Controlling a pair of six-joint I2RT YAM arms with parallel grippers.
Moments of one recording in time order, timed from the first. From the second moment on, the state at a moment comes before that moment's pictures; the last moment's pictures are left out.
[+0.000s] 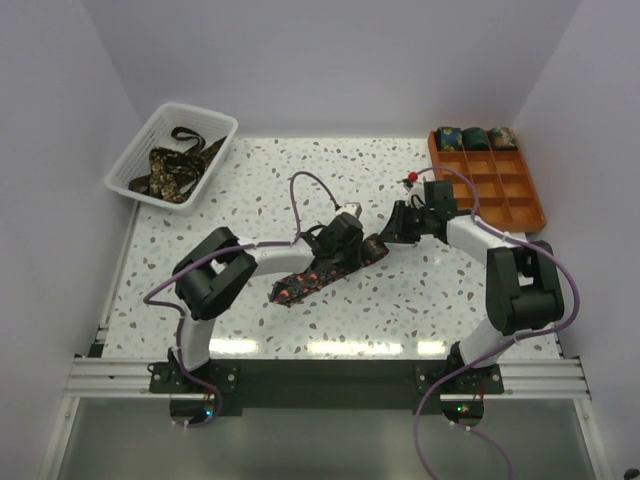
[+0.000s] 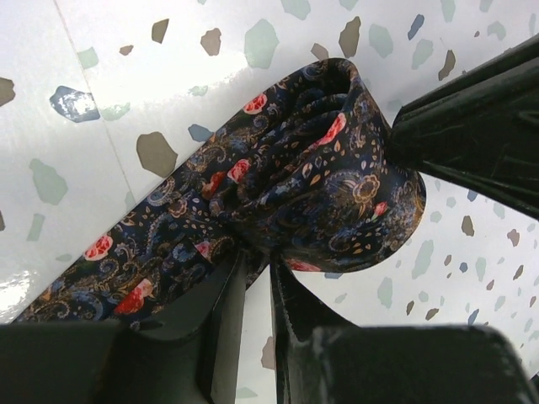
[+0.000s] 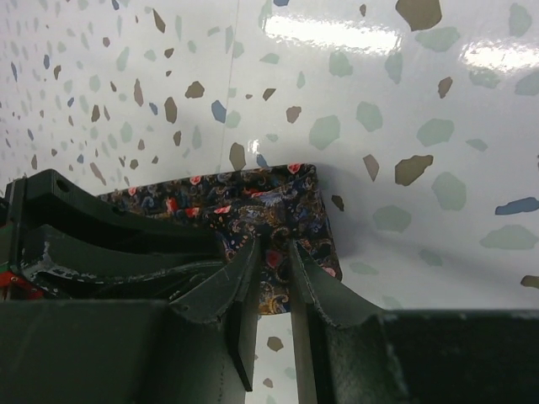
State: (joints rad) left arm -0.89 1.99 1.22 -0.02 -0.08 -0.75; right arm 0.16 1.64 0.94 -0.20 -0.52 0.32
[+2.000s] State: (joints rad) left arm -0.87 1.86 1.14 -0.03 -0.14 -0.82; right arm 0.31 1.63 0.93 -0.21 -0.46 0.37
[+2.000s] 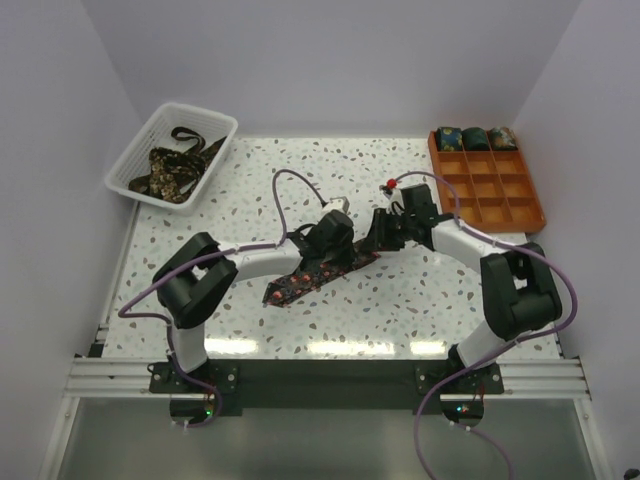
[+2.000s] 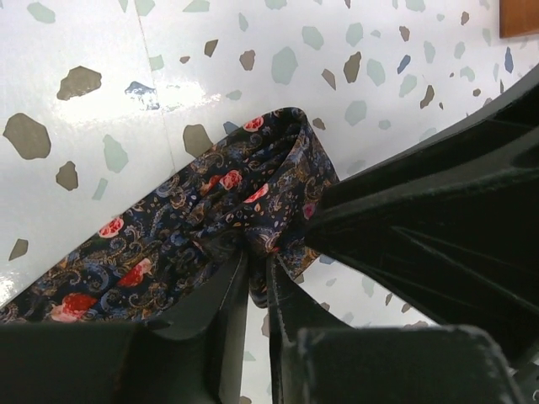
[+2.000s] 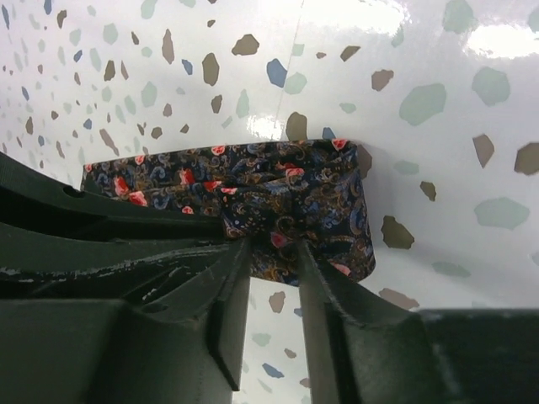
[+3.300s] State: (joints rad) left arm -0.84 1.83 1.02 -0.02 -0.12 -0.83; right arm 0.30 1.67 0.94 -0.17 -0.65 0.36
